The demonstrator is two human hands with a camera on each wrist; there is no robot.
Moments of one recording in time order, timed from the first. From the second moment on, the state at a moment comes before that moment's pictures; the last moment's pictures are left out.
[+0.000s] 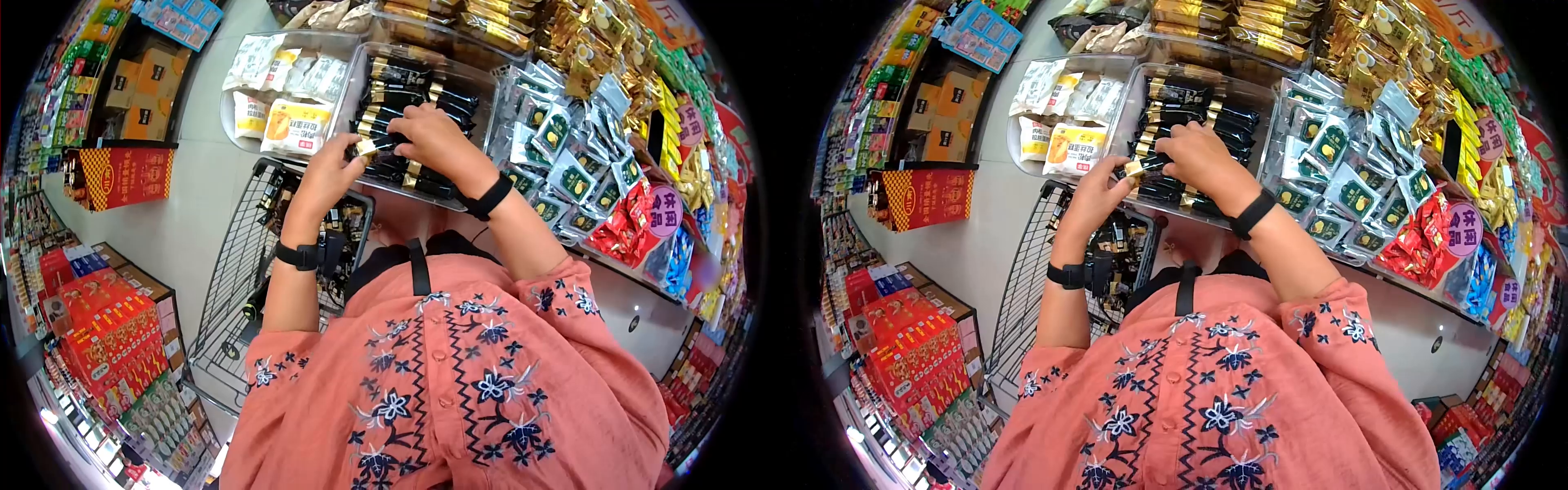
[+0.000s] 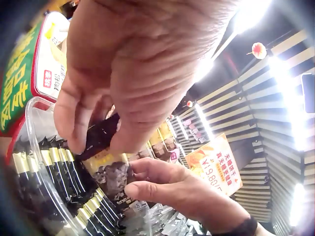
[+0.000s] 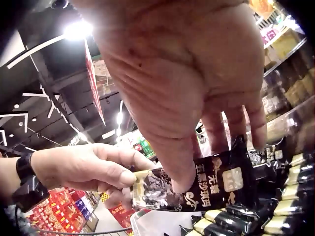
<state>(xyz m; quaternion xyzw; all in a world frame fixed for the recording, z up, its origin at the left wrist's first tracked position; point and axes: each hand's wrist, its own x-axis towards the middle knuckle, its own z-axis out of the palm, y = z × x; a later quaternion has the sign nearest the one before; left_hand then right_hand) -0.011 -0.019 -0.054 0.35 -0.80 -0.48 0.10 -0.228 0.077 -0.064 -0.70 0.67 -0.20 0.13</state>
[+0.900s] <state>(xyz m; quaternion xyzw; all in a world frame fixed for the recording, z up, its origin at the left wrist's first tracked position) 0.087 0.037 -0.078 0.53 -0.62 -0.55 0.17 -0.259 0.017 -0.149 -0.60 0.77 -0.20 -0.05</state>
